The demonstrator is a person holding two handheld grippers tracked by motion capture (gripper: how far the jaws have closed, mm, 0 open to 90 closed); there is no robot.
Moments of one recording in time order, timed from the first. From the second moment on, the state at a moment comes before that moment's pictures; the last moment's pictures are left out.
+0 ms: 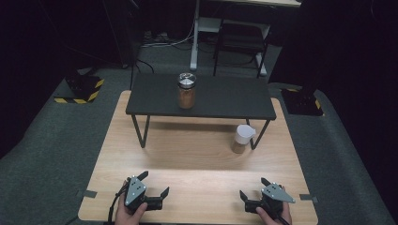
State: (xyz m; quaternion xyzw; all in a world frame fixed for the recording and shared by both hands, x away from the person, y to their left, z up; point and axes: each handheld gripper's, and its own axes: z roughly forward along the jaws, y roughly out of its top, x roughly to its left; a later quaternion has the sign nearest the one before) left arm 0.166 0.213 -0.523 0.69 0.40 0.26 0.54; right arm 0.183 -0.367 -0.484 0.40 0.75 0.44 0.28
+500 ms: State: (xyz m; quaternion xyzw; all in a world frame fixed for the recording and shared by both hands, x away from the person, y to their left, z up) left arm 0.166 0.213 -0.522 0.70 0.40 0.26 0.54; right arm 0.196 -0.353 -0.475 0.41 0.74 0.45 0.29
